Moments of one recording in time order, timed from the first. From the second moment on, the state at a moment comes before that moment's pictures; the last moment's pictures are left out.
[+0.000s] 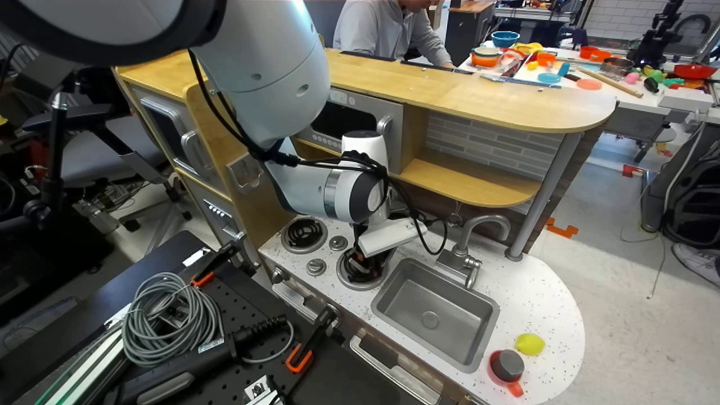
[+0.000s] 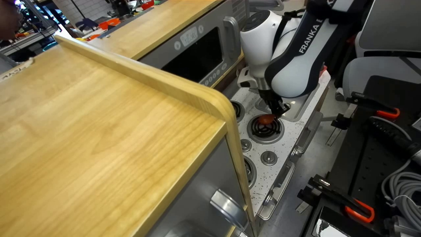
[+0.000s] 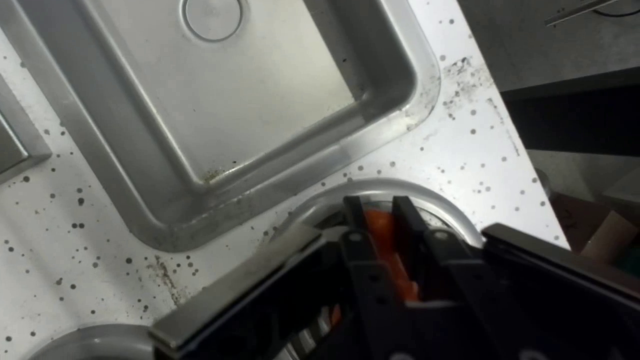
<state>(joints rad) -0.12 0.91 0.00 -1.89 -0.41 2.66 -0.88</state>
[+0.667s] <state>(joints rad) -0.11 0.91 0.00 -1.91 -0.40 2.66 -0.88</state>
